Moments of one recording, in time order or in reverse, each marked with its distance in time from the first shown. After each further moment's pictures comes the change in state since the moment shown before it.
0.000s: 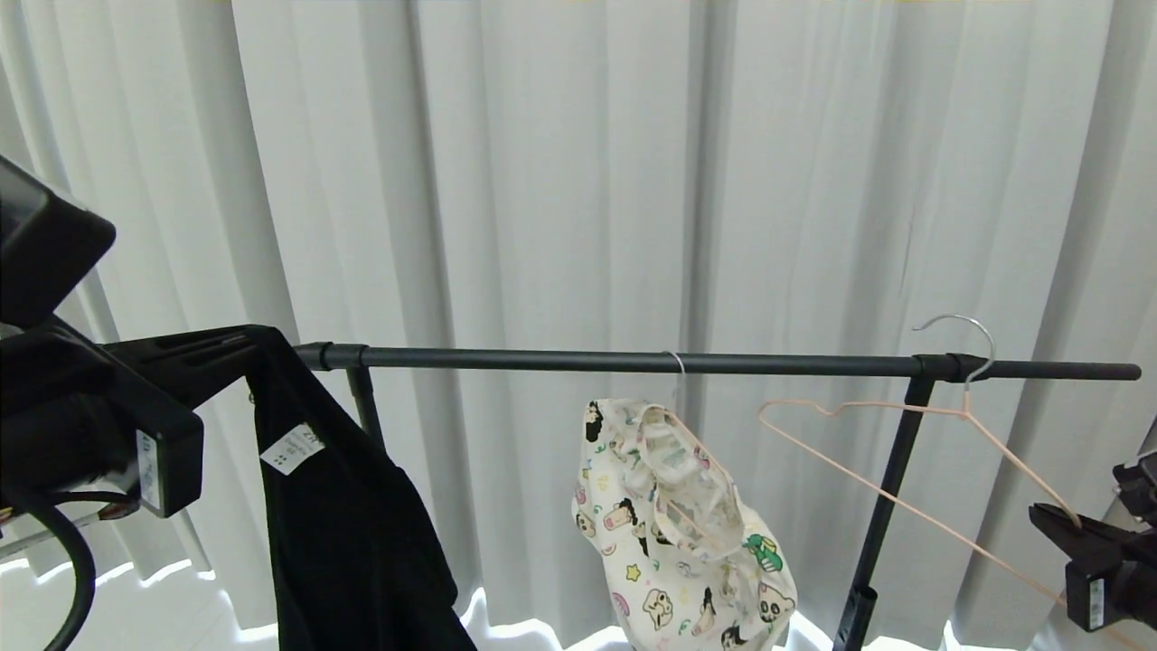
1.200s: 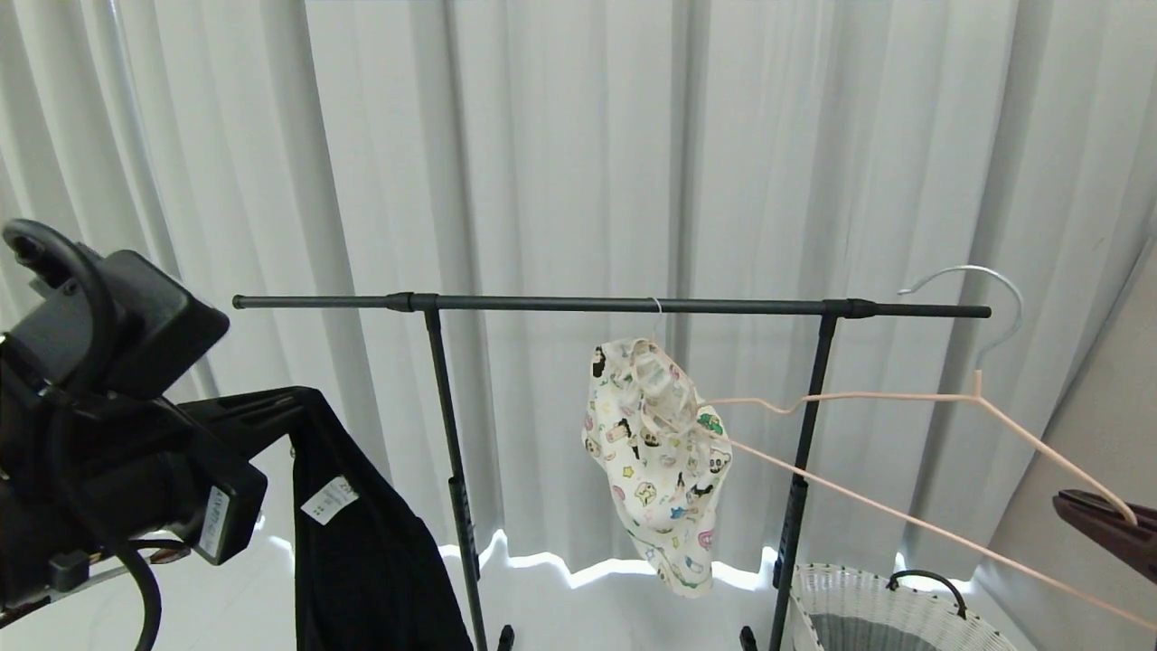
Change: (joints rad) left arm -0.003 0.045 0.083 0.002 -0.001 -0.001; right arm 0.285 -0.400 -0.313 0.663 0.002 -0.049
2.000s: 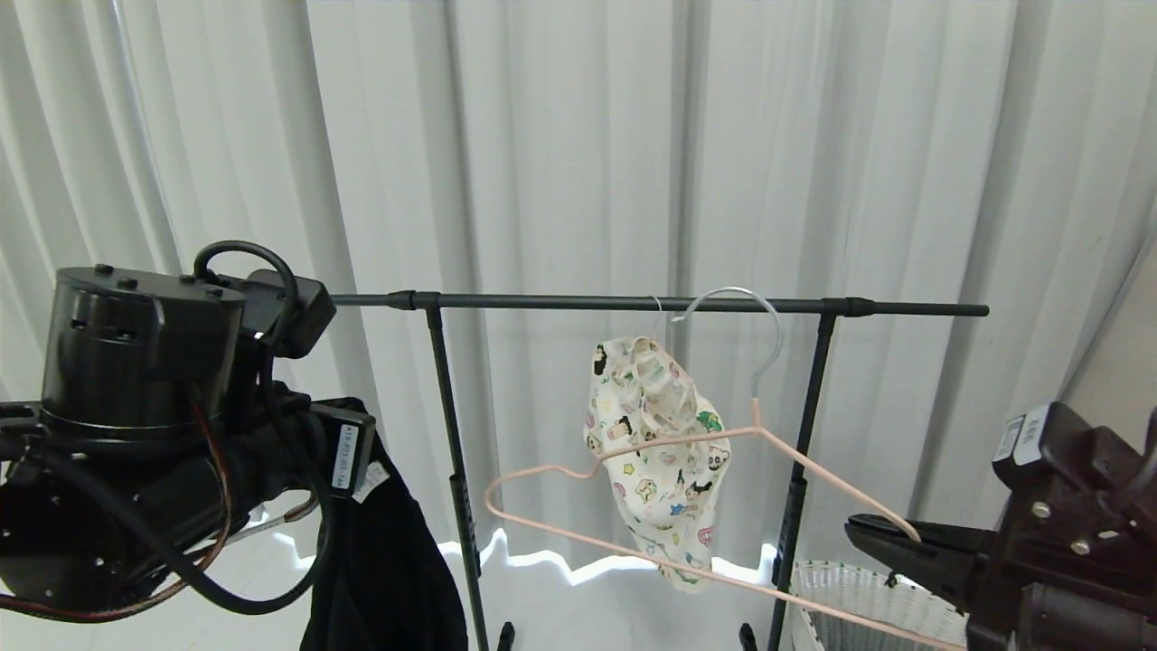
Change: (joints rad) left arm 0.005 0.269 -0.070 -0.002 0.253 -0.392; right arm 0.553 0.336 -0.103 -0.146 -0.160 0.262
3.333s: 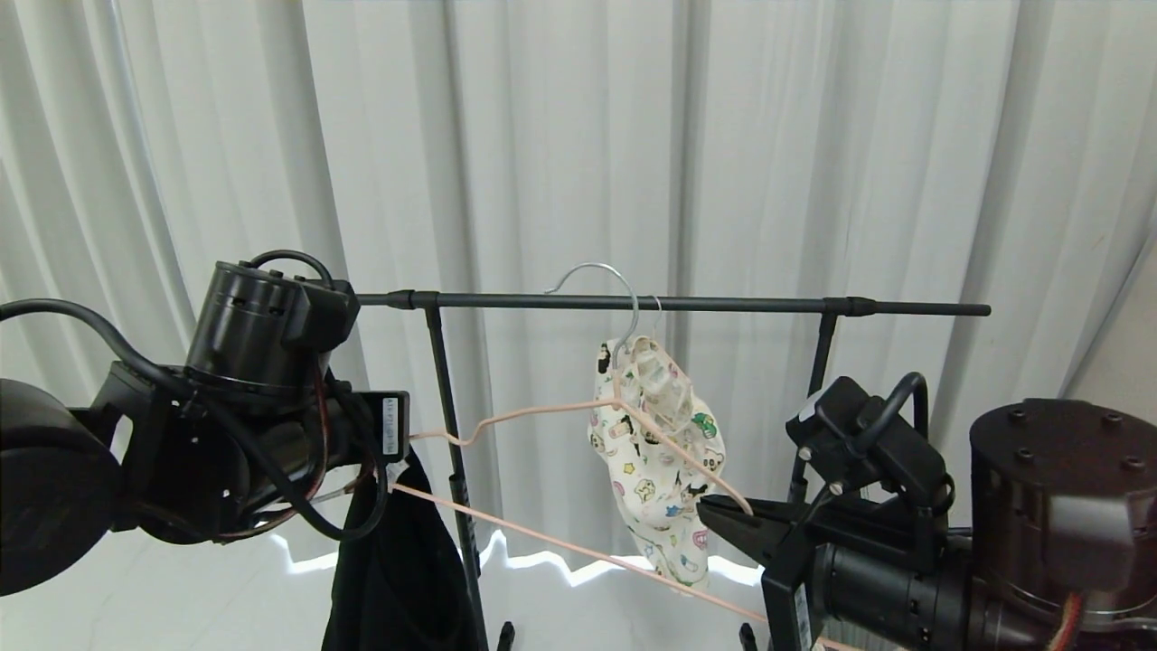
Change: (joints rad) left arm 0.048 0.159 -0.099 0.056 0.003 -0.246; right arm 0.148 0.321 -0.140 -0.206 -0.060 0.170
